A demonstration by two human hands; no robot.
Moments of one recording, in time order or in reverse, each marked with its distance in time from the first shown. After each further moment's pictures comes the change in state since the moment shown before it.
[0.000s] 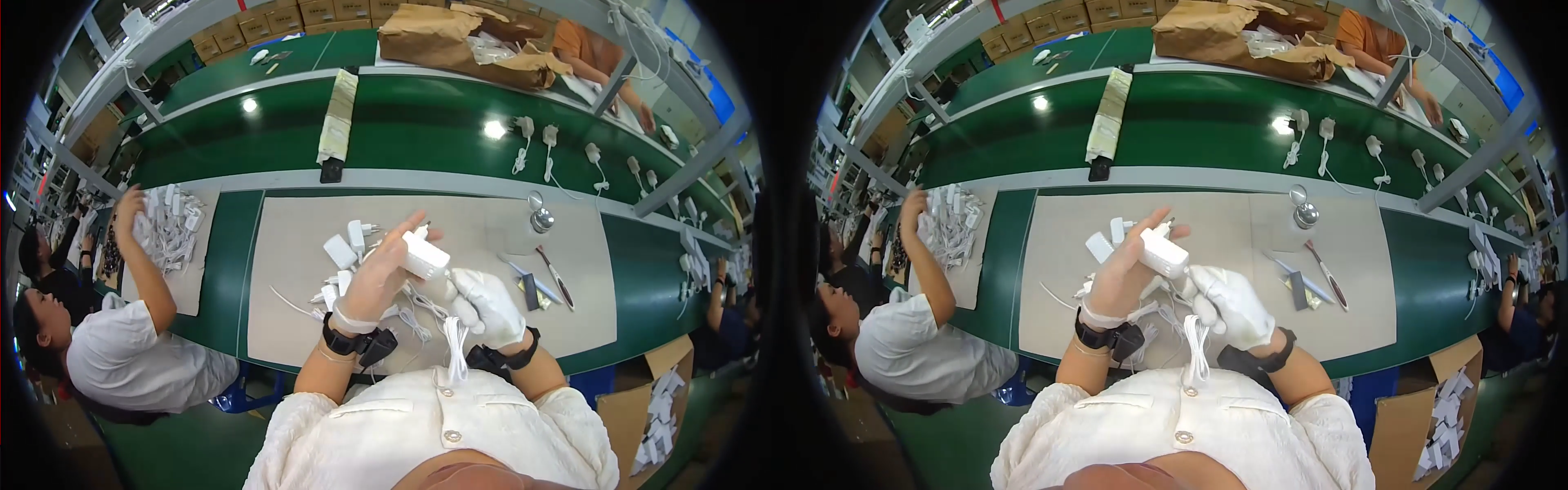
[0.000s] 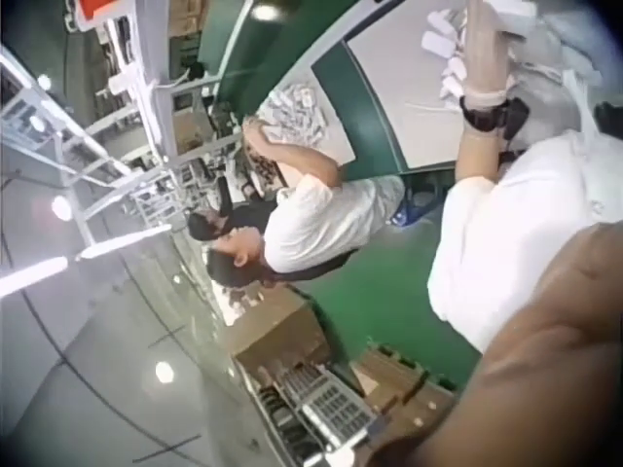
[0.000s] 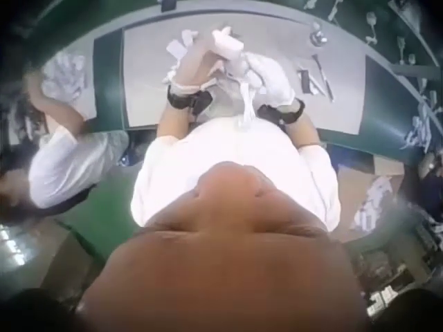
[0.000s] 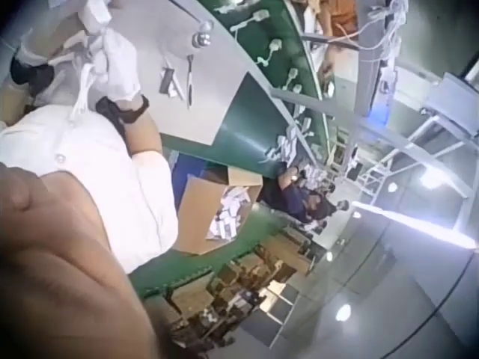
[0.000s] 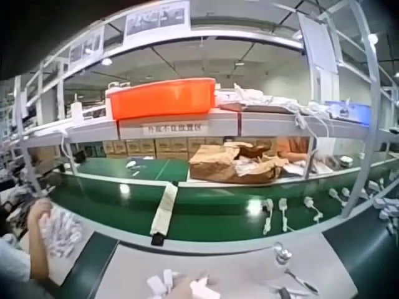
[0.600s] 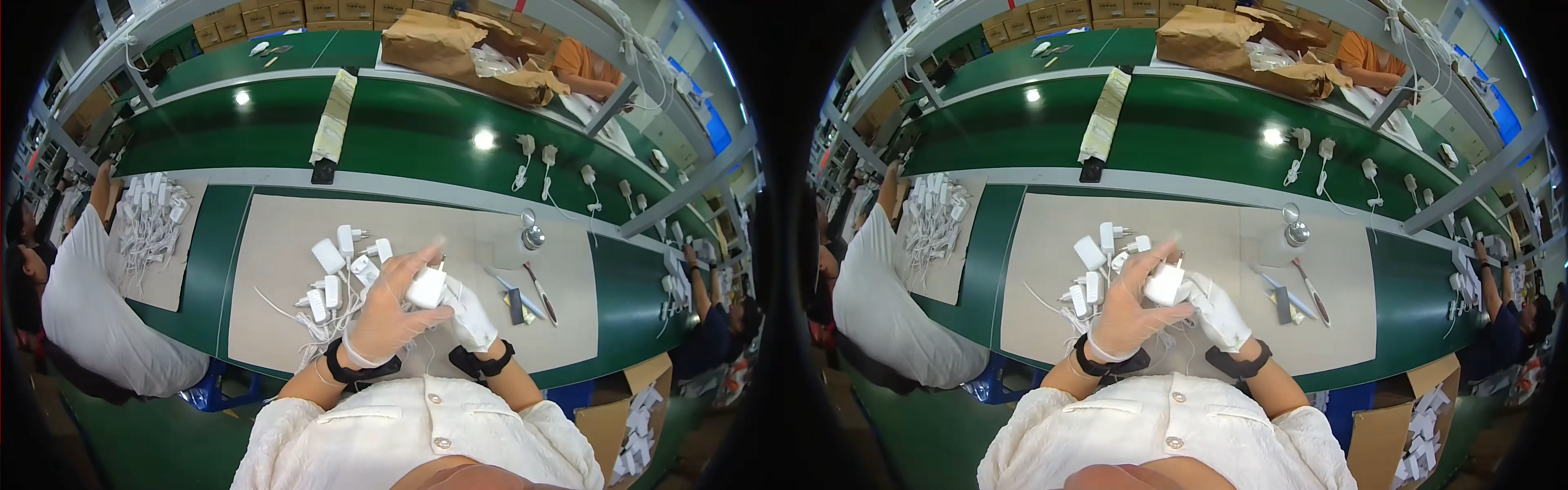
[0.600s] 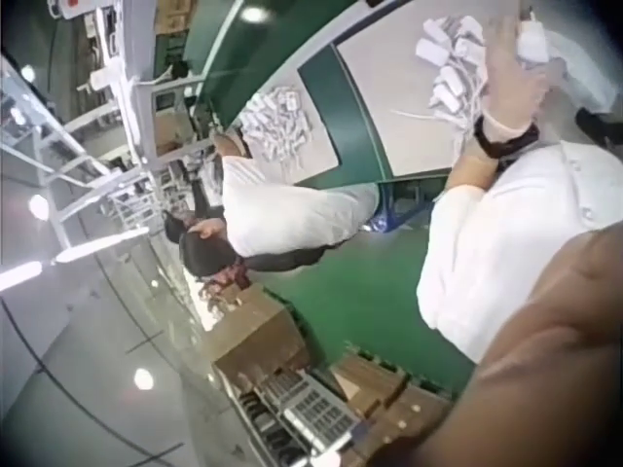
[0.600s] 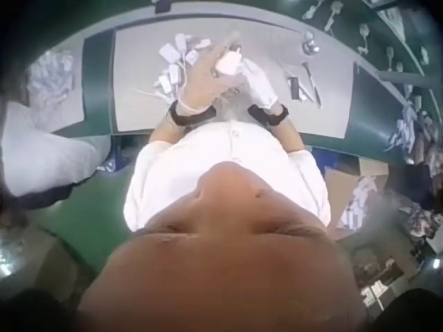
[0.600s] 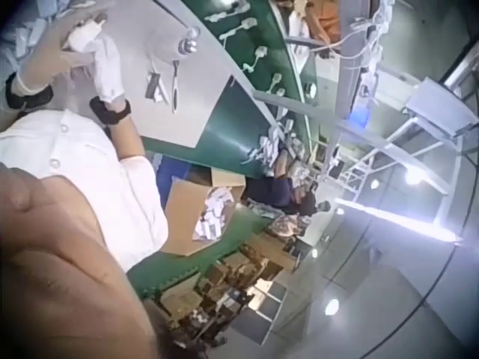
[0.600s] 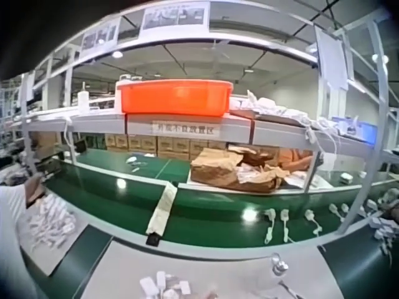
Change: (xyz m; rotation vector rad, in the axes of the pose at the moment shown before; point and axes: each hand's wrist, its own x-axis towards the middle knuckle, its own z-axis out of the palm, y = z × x) left_hand -0.017 -0.010 0.021 0.924 0.088 0.296; right_hand 0.033 0.062 -0.014 -0.137 -0.032 -0.225
